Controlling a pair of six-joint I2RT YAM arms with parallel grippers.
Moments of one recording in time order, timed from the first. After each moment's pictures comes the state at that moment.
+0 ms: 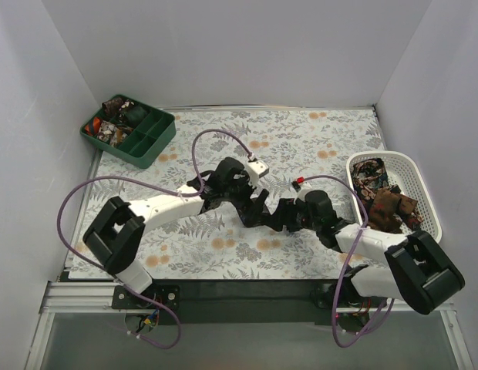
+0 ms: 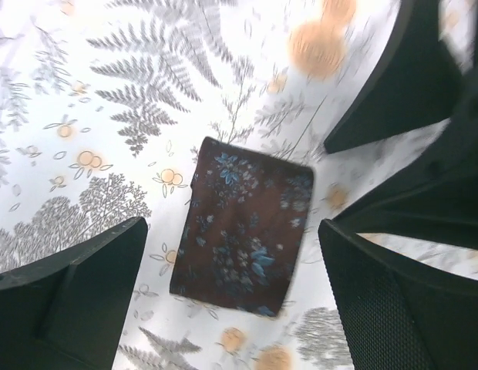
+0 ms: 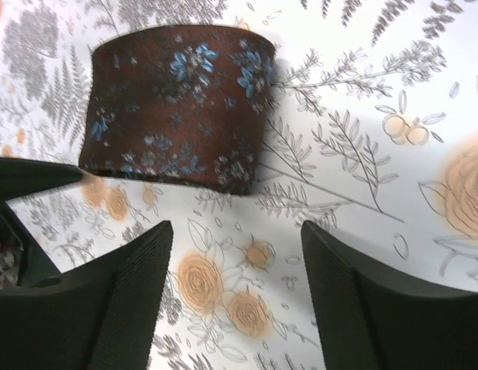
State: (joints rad) left arm -0.79 1.64 1.02 -0.11 0.21 0.02; right arm 0.57 1.26 0.32 0.36 -0.31 0.58
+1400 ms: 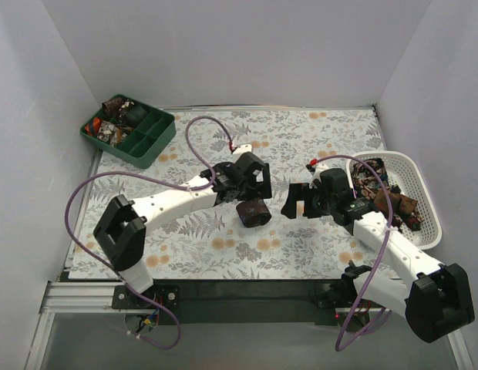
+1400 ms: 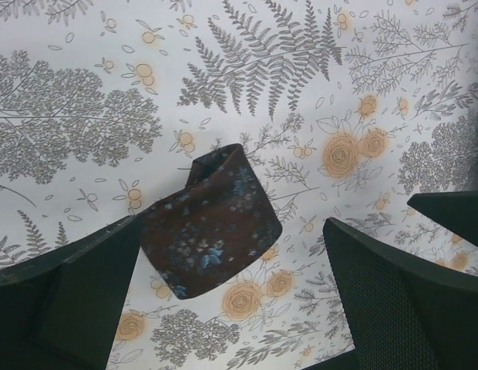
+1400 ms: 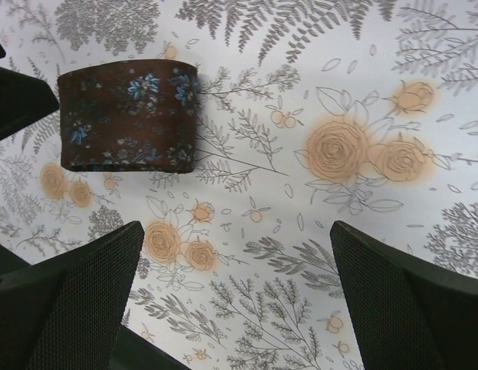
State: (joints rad) left arm -0.88 1.63 1.22 -0.43 -0.25 -0.80; right arm 0.43 1.07 0.64 -0.35 -0.25 0.34
